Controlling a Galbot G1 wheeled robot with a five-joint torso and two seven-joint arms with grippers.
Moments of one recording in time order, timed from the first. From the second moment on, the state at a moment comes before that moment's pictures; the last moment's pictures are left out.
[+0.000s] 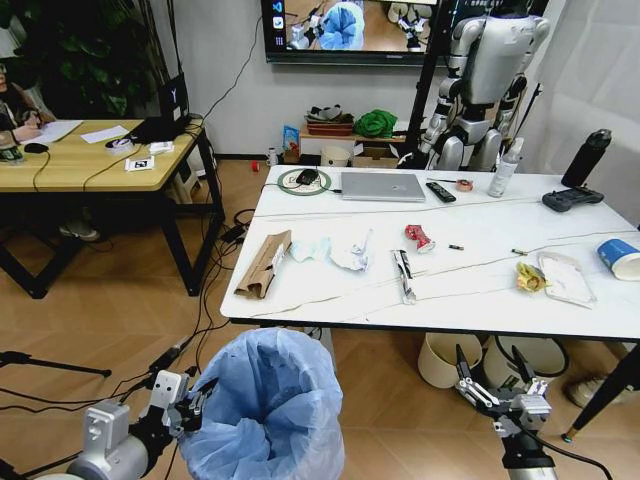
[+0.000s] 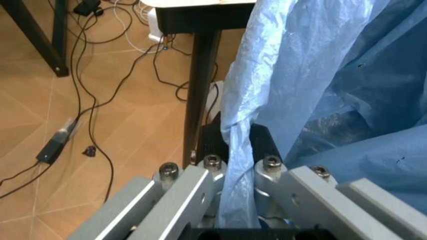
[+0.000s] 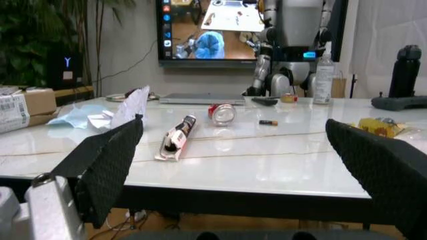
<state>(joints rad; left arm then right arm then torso) 2.00 -0.87 -0.79 -2.45 -0.75 0.51 -0.11 -1.83 1.56 0.79 2.02 0.24 0.46 -0.29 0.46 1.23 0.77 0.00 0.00</state>
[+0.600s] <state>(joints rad) 2.00 -0.88 -0.78 -2.45 -0.70 0.46 -0.08 -1.83 1.56 0.79 2.03 0.25 0.46 -0.29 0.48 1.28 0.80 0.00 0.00</state>
